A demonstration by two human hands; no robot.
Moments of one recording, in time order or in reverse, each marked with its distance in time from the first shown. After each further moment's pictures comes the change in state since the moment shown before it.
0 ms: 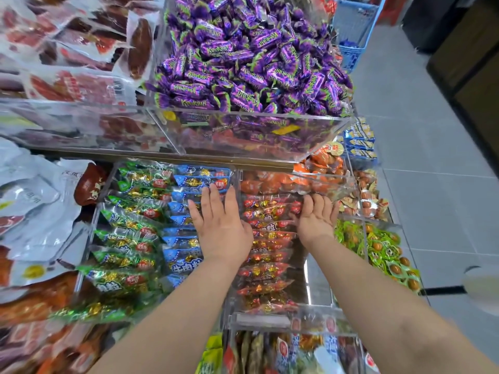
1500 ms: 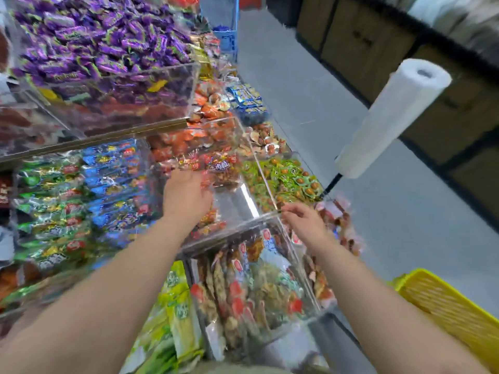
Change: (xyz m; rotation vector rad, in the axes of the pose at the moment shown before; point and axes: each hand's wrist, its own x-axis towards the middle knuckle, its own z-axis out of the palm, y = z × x) left_hand -0.072 0.031 -0.020 -0.068 -0.058 0.551; right_hand -0.262 0.085 -0.043 1.190 0.095 0.513
